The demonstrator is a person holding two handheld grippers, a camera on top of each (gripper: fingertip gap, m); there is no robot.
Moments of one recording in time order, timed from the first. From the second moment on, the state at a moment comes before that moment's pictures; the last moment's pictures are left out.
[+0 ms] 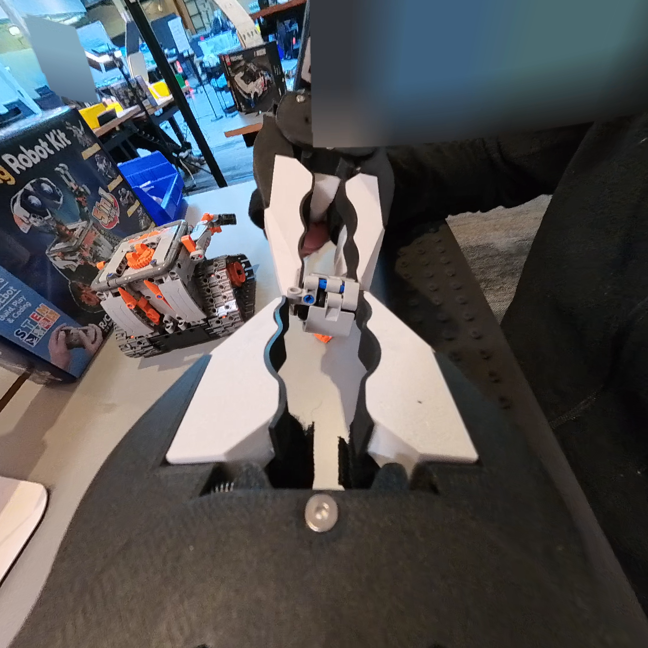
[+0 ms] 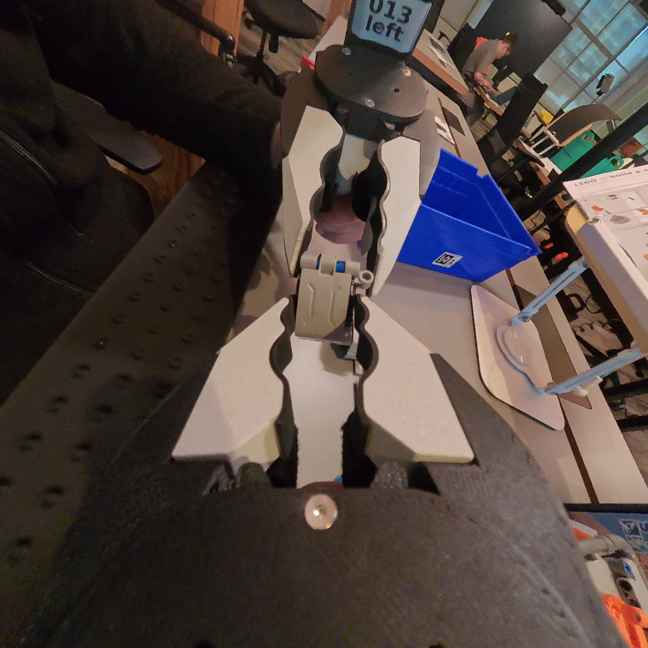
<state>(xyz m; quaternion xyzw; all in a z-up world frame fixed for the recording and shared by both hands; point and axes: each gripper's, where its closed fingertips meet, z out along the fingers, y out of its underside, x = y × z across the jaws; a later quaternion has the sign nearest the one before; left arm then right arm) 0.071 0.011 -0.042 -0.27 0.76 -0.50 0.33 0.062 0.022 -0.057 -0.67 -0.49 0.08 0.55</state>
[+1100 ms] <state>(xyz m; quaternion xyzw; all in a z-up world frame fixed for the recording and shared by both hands) 0.084 0.028 -0.059 -0.27 0.78 -0.39 0.41 0.072 0.028 -0.056 -0.68 -0.47 0.07 0.56</state>
